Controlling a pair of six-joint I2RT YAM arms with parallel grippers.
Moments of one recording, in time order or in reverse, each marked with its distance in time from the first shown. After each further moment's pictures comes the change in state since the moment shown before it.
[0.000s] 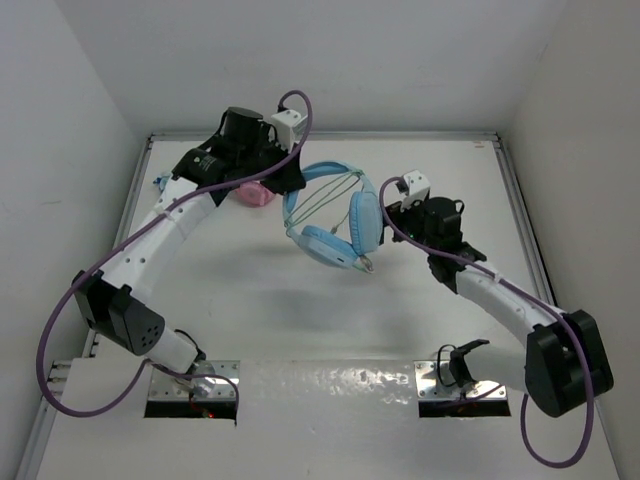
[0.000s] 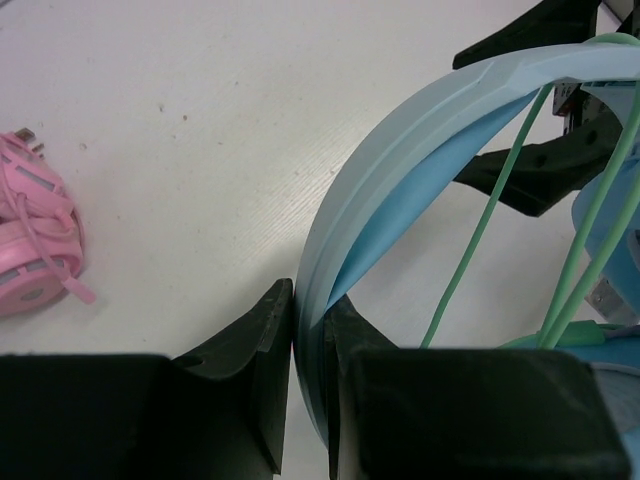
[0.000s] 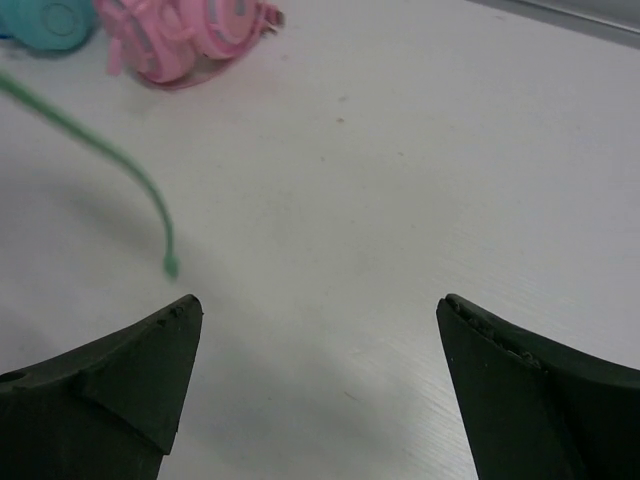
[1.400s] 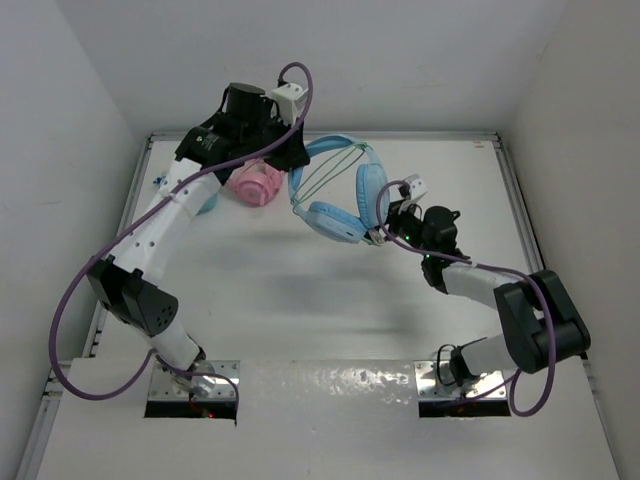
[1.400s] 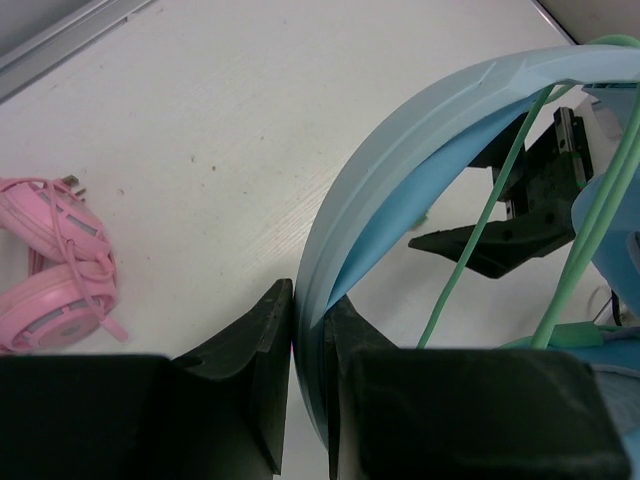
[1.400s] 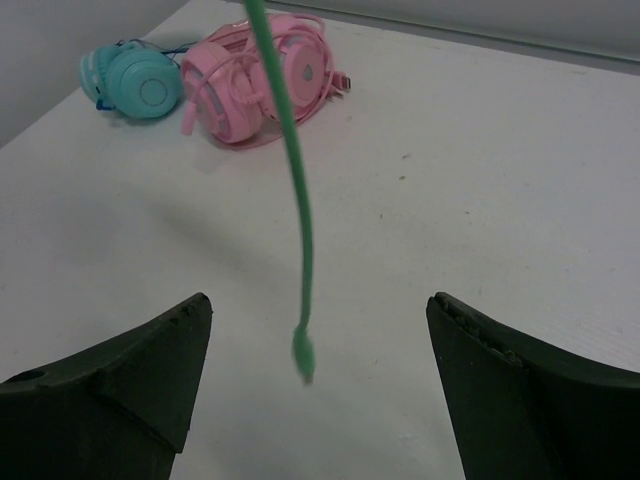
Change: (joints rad) left arm 0.018 0.130 0.243 -0.041 -0.019 -0.041; right arm -0.043 0.209 -0.121 0.518 -0.157 0.141
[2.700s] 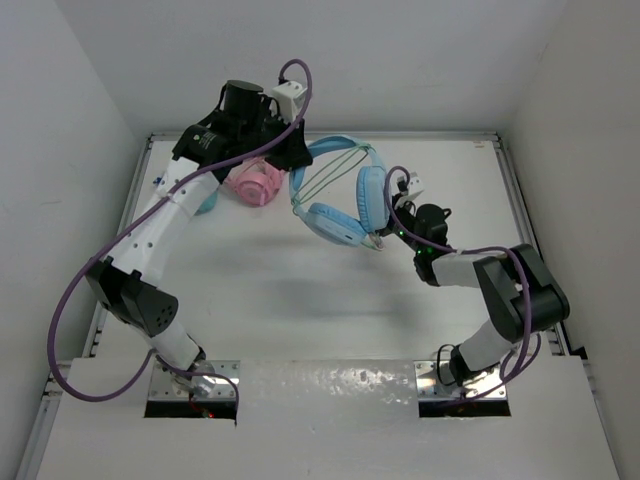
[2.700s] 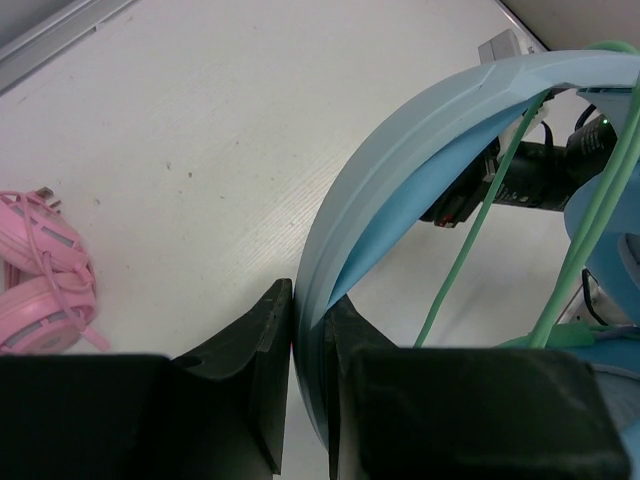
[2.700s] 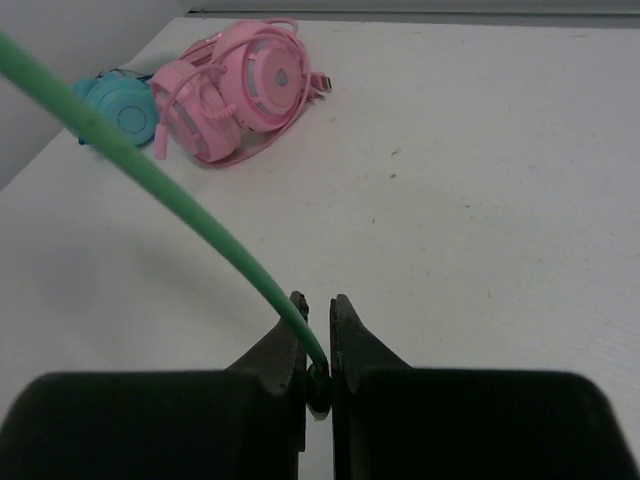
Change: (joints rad) left arm 0.001 0.000 0.029 -0.021 0.062 -0.002; right arm 0.002 0.184 0.039 0.145 0.053 0.110
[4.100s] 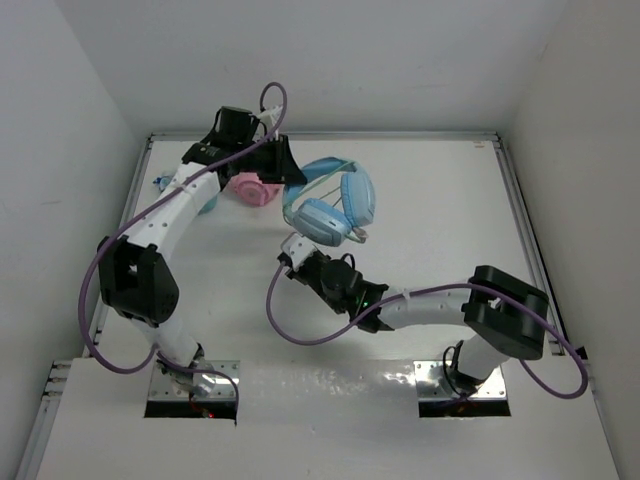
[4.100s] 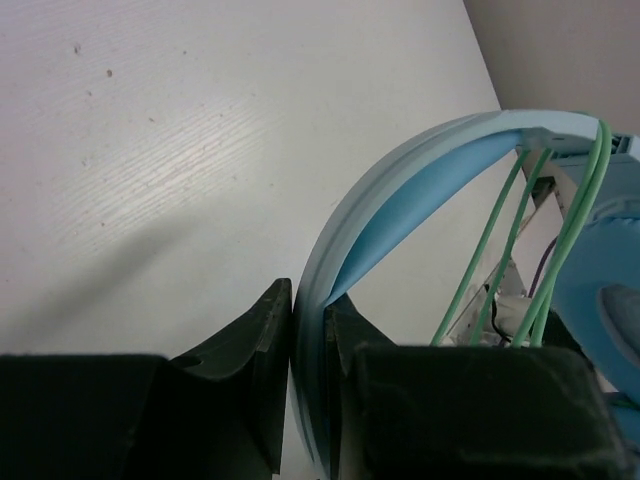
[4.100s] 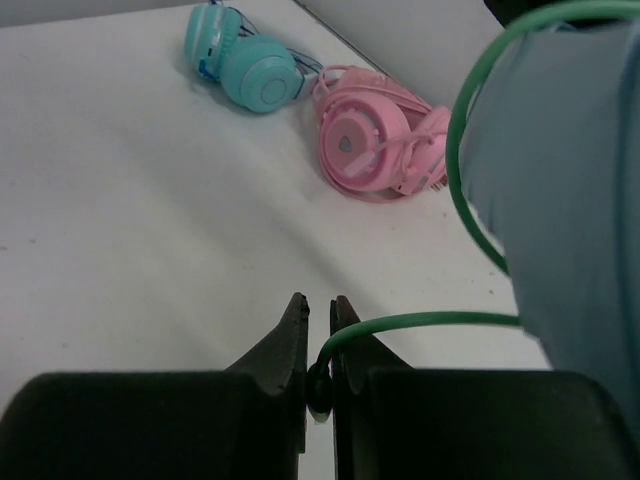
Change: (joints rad) left arm 0.143 0.042 -0.298 0.226 0.217 -0.294; right arm 0.834 -0.009 0.193 -0.169 0.748 -0.591
